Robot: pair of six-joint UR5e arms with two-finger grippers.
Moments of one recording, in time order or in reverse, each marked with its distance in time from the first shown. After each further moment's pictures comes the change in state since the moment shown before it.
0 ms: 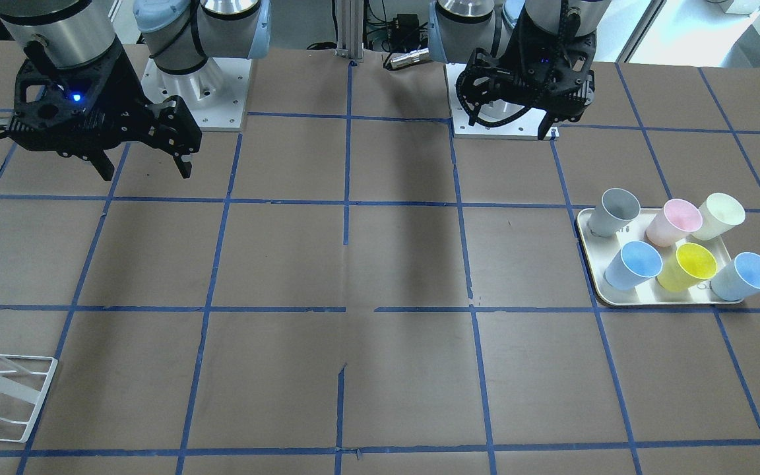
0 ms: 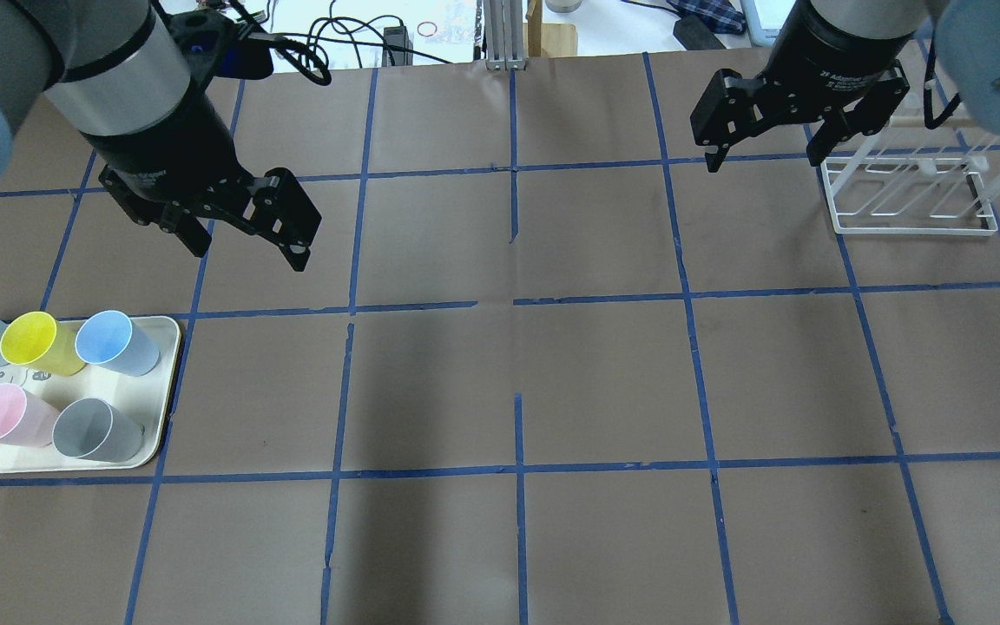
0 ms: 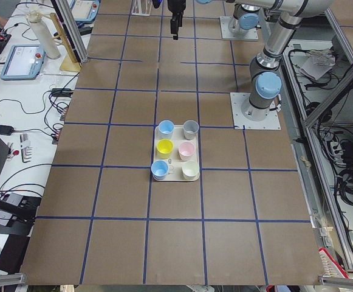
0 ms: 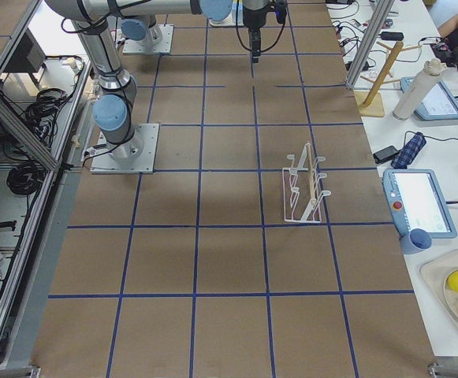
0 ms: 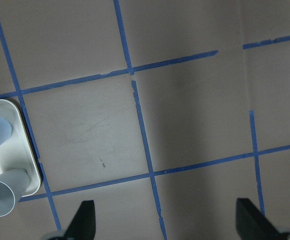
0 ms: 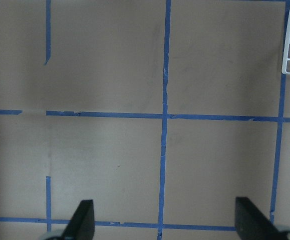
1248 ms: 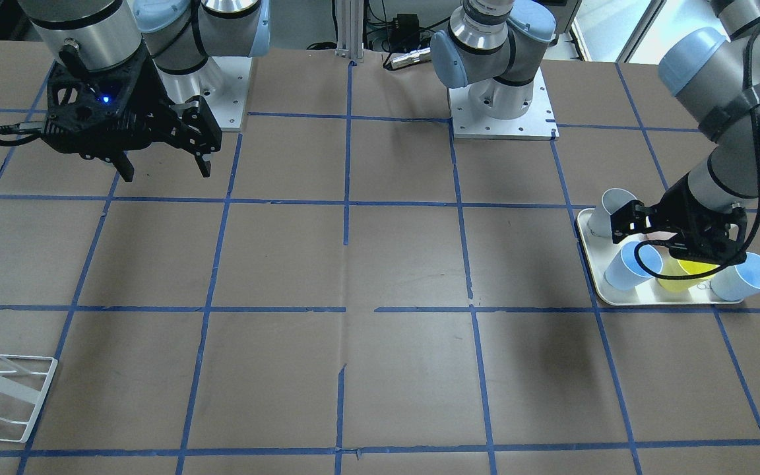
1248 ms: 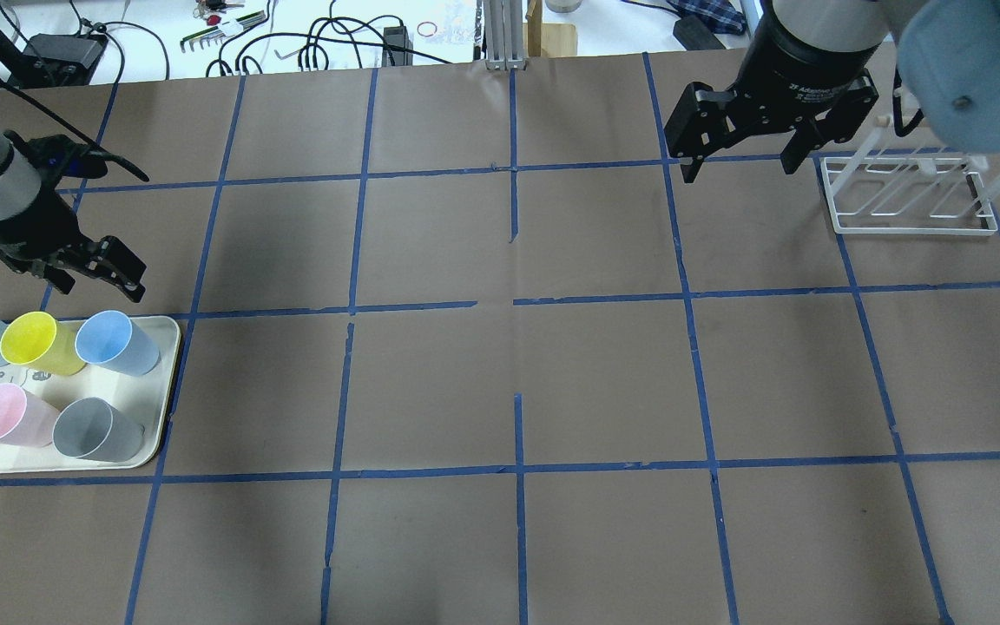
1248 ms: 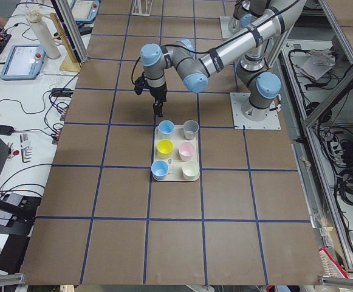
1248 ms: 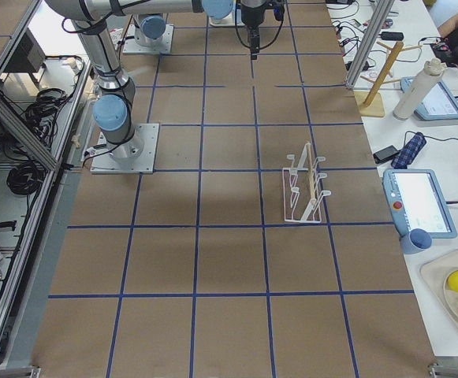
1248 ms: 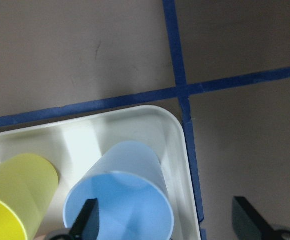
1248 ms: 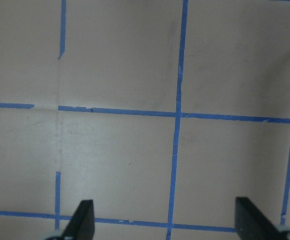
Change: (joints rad) left arm 0.465 -0.208 -0.176 0.371 0.077 0.375; right arm 0.039 0.005 0.006 -0.010 -0.001 0.002
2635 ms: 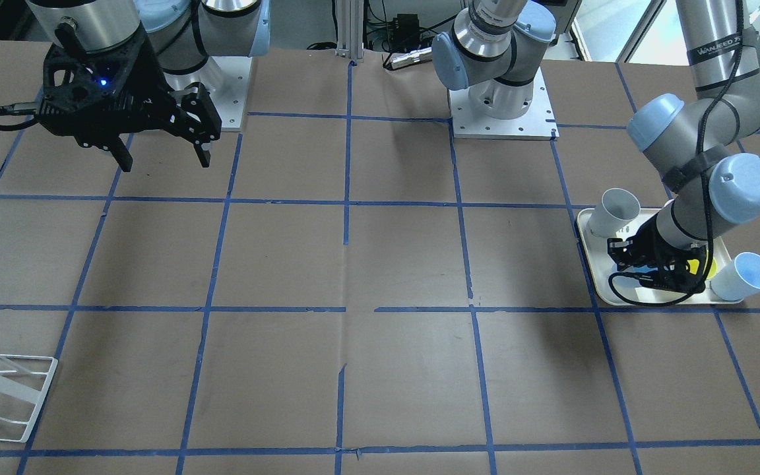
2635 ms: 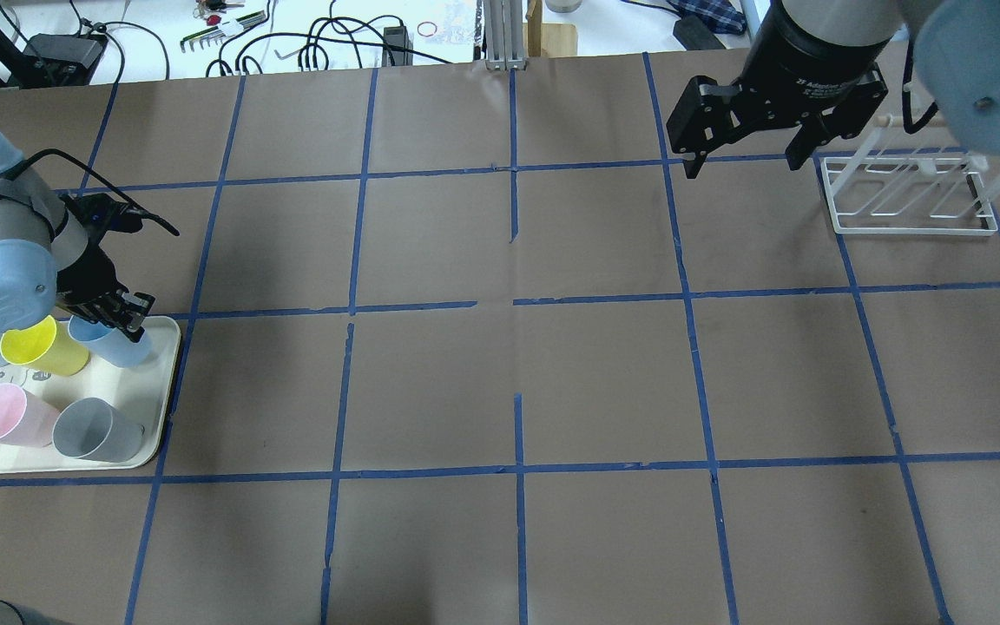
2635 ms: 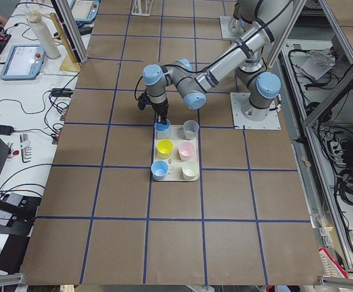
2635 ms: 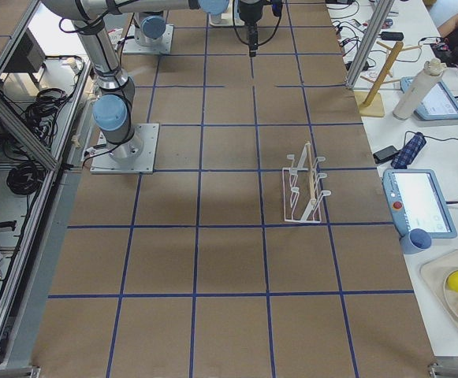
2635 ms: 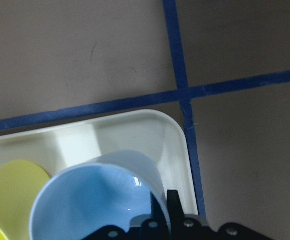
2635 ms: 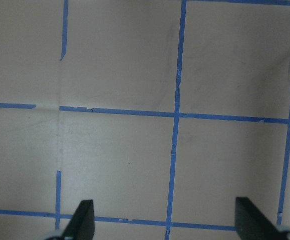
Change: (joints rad) left arm 0.052 -0.139 -0.172 0.299 0.063 0.081; right arm 0.004 -0.021 -0.003 0.008 0.001 0.008
